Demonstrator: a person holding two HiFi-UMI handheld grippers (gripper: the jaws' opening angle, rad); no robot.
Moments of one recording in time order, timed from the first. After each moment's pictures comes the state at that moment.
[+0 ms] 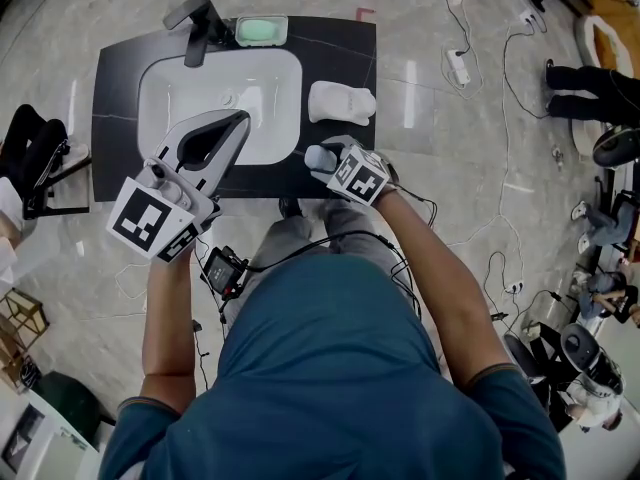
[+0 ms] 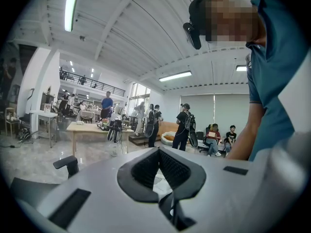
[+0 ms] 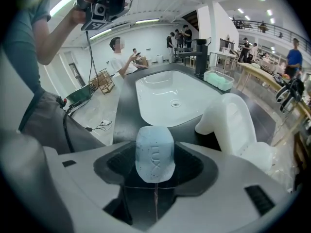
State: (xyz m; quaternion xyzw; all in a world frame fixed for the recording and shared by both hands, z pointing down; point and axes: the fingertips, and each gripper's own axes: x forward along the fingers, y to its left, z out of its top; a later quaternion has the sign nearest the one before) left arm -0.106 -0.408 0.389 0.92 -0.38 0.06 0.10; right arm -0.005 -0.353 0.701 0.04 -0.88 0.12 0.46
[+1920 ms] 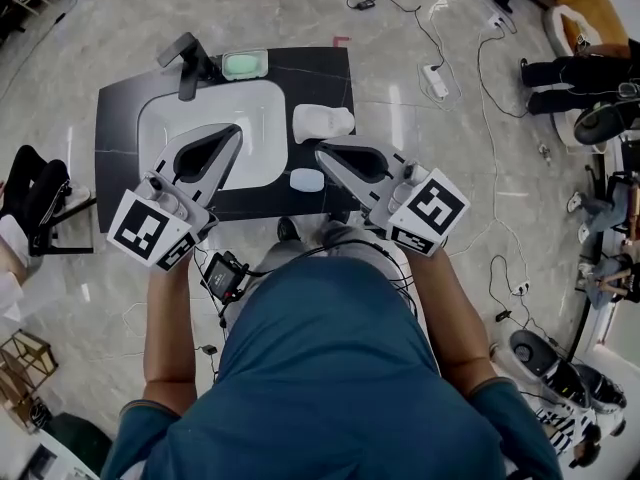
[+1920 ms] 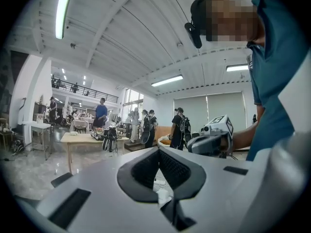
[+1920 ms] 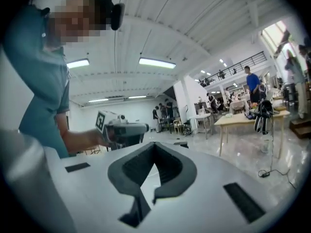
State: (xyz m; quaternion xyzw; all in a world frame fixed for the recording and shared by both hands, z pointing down) left arm -0.087 -0.393 0.346 0.93 -0.36 0.04 0.05; right arm 0.010 -0.374 0.368 0.18 -0.98 0.10 0.03
